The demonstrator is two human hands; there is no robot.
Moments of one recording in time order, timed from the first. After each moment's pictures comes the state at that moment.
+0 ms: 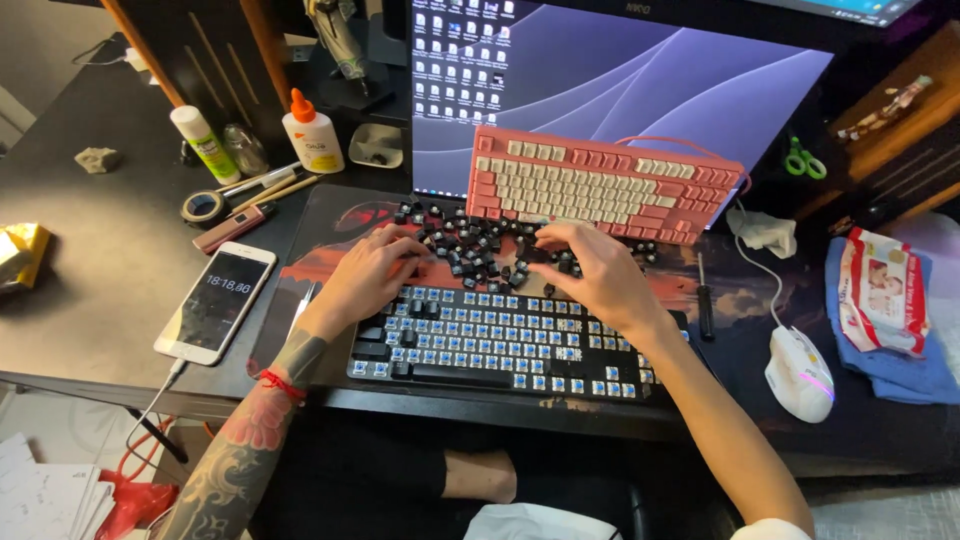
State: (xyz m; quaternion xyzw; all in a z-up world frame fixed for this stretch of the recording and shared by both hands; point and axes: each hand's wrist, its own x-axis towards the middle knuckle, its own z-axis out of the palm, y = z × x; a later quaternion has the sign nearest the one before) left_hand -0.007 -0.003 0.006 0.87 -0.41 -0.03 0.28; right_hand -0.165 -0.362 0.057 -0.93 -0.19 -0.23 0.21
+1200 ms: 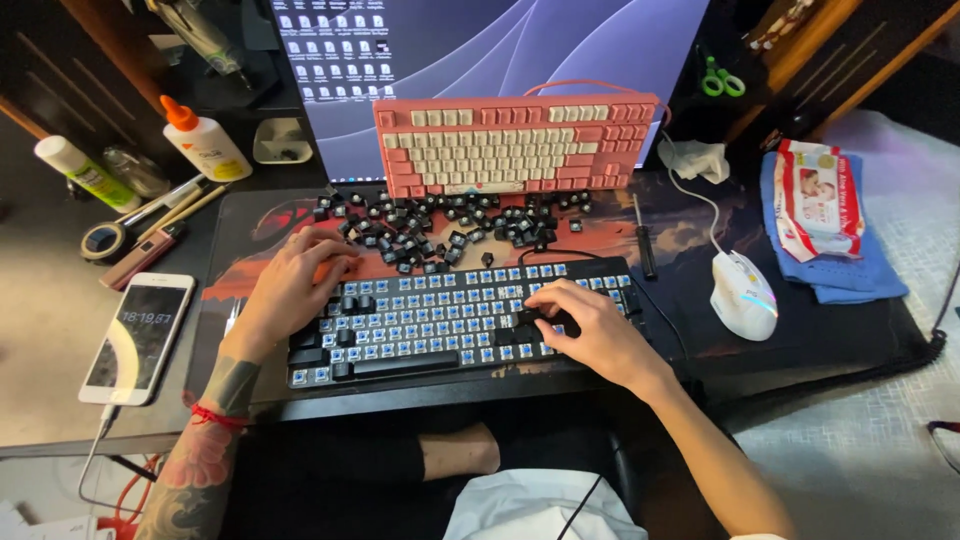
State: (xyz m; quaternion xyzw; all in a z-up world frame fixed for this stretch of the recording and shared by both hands) left_hand -0.008 -0.004 -0.006 0.88 -0.39 -0.04 0.26; right_hand -0.311 -0.370 0.031 -0.93 -0.04 -0.12 0.35
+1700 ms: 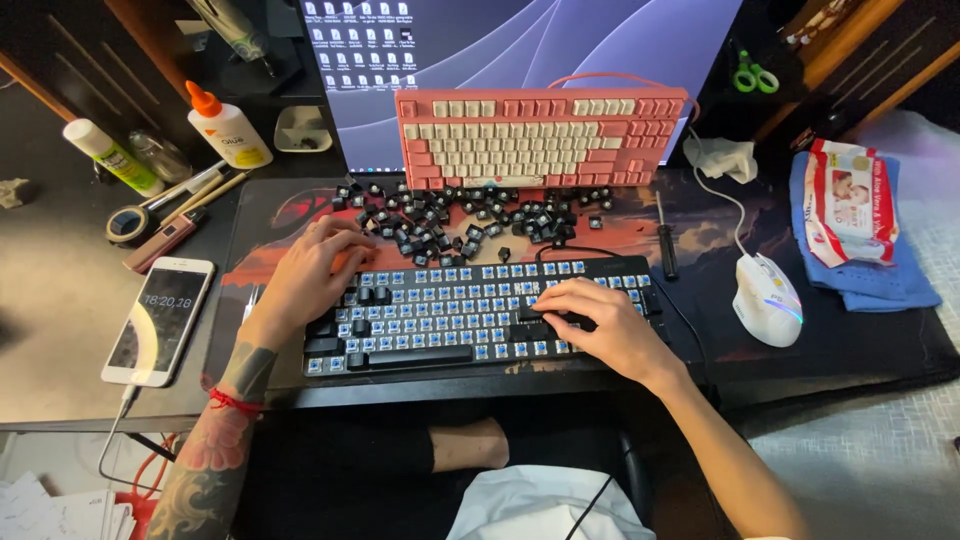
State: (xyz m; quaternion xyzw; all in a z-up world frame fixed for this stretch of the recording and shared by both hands) left_hand -0.006 -0.002 -0.009 0.87 -0.42 -0.02 0.25; right_hand -0.302 -0.366 0.043 -0.92 -0.07 -0.13 0.35
